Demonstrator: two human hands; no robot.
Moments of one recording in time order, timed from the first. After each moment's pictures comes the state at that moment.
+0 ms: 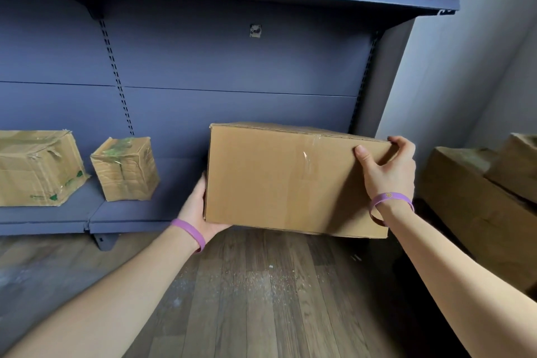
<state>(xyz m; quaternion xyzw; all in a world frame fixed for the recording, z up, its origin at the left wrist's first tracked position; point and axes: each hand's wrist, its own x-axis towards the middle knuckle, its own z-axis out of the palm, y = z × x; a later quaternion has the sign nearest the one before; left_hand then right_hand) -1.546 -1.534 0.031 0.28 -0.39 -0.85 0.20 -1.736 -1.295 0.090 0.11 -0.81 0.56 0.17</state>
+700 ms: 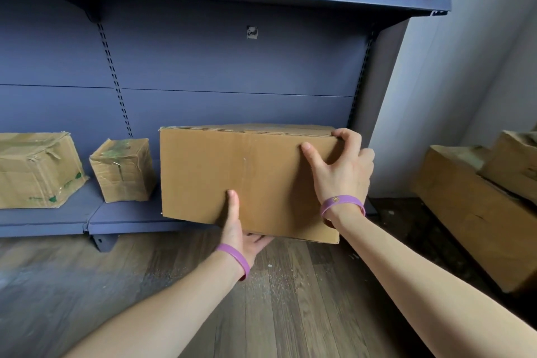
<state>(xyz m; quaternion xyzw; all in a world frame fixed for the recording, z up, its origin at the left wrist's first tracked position) -1.567 -1.452 0.013 0.31 -0.25 -0.89 0.22 -1.669 -1.346 0.100 0.16 -0.82 0.52 0.20</state>
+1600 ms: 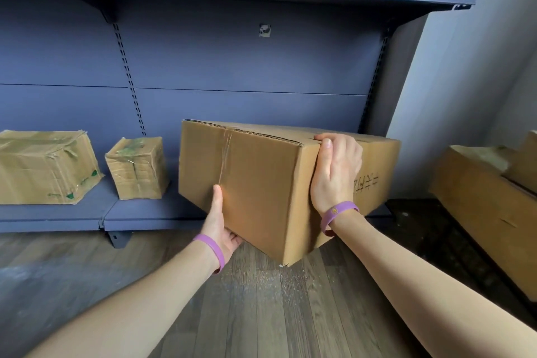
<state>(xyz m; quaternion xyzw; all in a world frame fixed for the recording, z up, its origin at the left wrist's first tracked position) -1.541 -1.505 0.015 0.35 -0.35 -0.84 0.21 -1.667 -1.376 0.082 0.31 -0.73 0.56 0.25</state>
